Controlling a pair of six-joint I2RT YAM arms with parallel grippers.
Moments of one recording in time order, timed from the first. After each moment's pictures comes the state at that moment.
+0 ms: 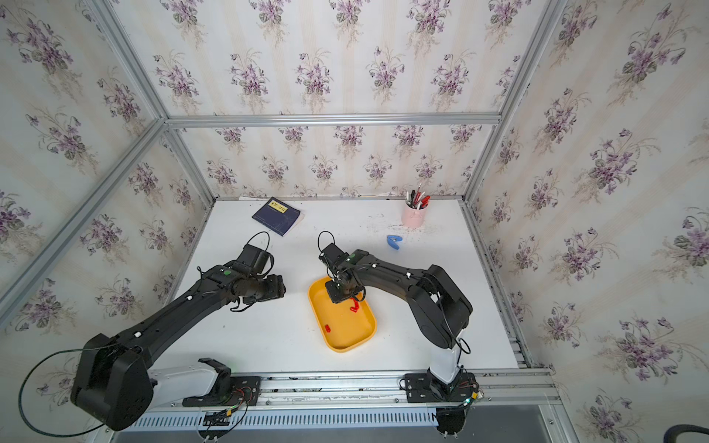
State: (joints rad) left arm -0.39 1.26 0.84 -0.76 0.02 -0.56; right arm 0.85 1.84 1.29 -0.77 -0.09 0.33
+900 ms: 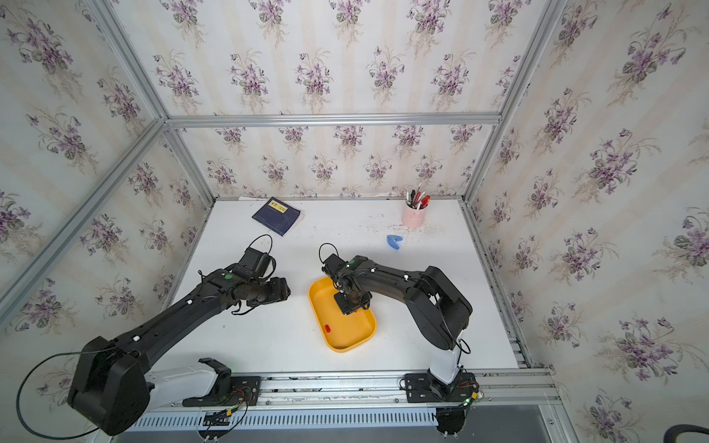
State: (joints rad) left arm -0.45 1.23 0.82 -0.72 0.08 -0.60; right arm 0.87 1.84 1.22 -0.88 0.01 0.30
